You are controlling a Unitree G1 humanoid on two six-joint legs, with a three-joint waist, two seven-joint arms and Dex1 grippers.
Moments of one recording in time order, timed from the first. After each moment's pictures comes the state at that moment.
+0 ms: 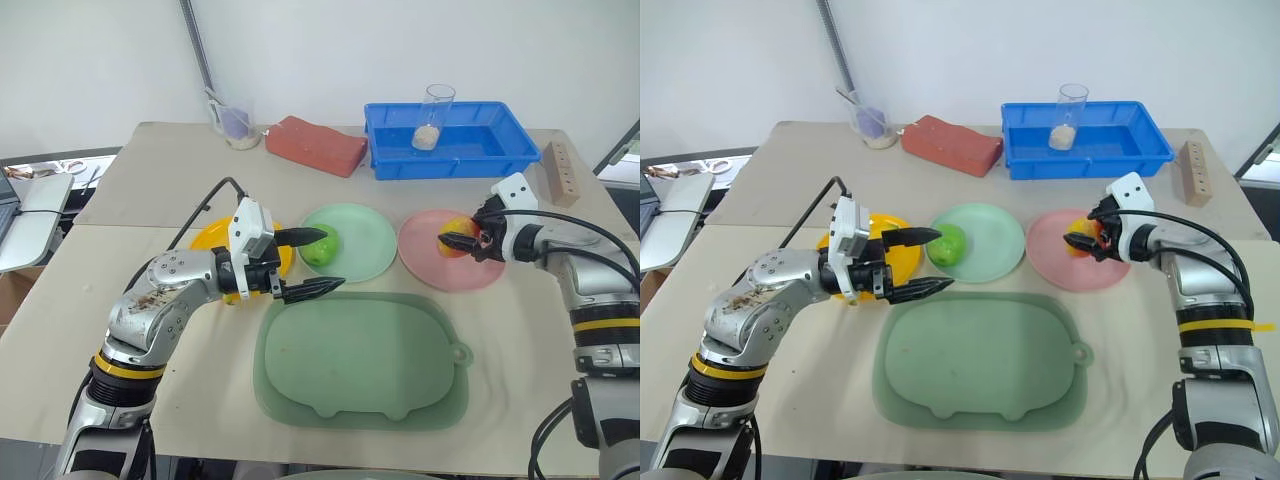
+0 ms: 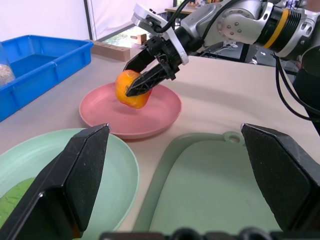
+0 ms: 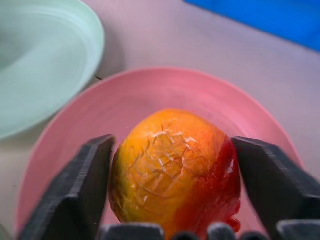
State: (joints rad) left arm -0.41 0.56 -0.08 -0.31 -0.60 0.53 -0.96; right arm -0.65 -0.74 0.00 0.36 0.21 0.62 0.79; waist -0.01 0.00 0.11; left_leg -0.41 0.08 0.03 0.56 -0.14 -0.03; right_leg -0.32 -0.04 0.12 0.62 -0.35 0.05
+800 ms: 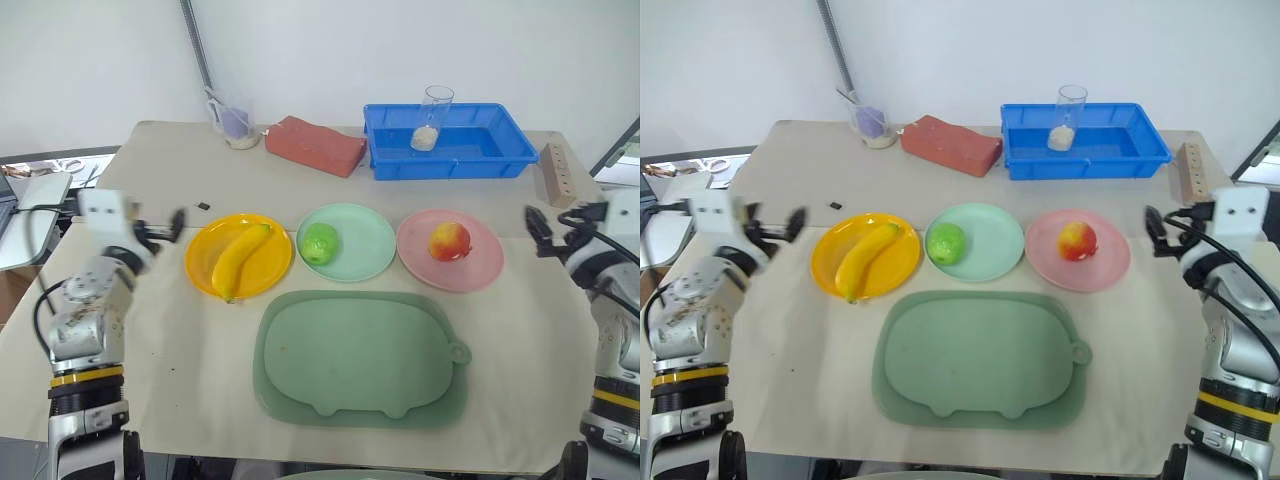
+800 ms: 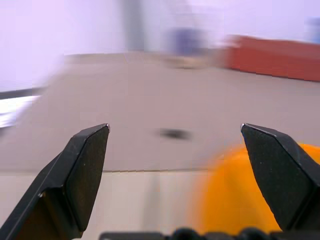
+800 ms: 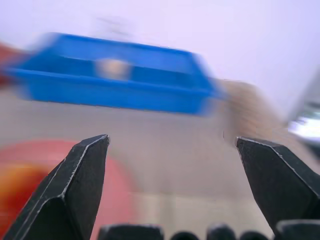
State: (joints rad) left arm -0.38 0.55 0.42 0.20 -0.29 0.33 -0.20; right arm -0.25 -0.55 -0.51 0.03 0.16 0.38 0.21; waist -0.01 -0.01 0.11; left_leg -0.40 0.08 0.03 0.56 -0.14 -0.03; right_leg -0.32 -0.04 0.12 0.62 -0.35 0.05
